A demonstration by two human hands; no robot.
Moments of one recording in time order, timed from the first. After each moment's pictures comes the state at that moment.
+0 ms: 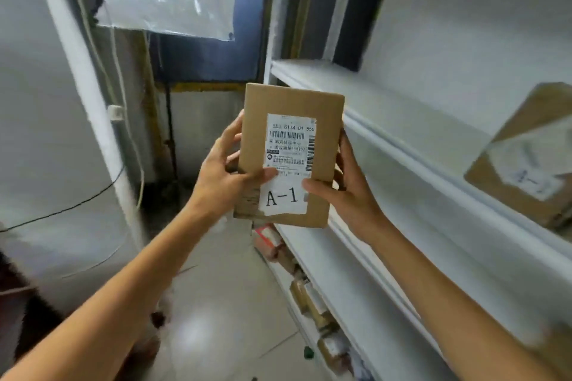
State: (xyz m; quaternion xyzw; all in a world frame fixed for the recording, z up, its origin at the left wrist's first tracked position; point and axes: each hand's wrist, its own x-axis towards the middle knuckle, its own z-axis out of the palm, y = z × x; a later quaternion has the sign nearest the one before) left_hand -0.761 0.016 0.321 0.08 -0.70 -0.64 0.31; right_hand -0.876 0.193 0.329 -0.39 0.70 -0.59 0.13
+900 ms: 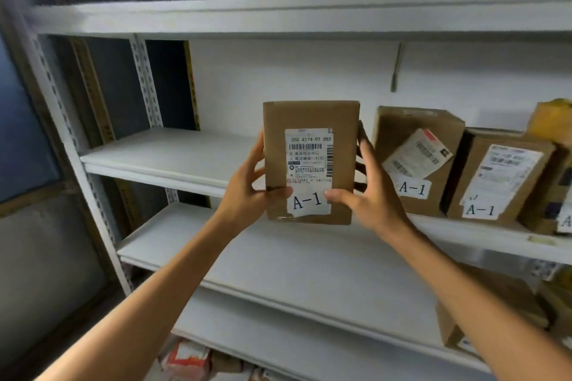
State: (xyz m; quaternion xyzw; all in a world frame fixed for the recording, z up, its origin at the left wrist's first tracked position) left_hand -1.031 0.034 0.394 -0.28 -0.72 -0.62 0.10; right_hand -0.995 0.249 0.393 -0.12 0.81 -0.50 -0.27
